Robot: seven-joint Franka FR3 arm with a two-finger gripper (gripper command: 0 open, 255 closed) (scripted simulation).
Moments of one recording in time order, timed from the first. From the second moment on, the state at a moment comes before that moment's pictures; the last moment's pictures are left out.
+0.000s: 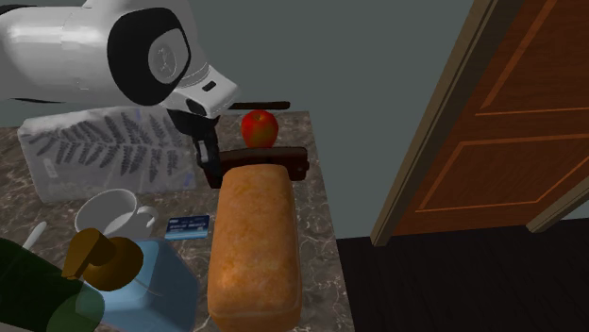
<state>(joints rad) -0.29 -0.20 0.40 -2.08 0.03 1.90 1.17</state>
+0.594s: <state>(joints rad) -0.29 -0.21 0.39 -1.96 0.03 1.79 1.17</state>
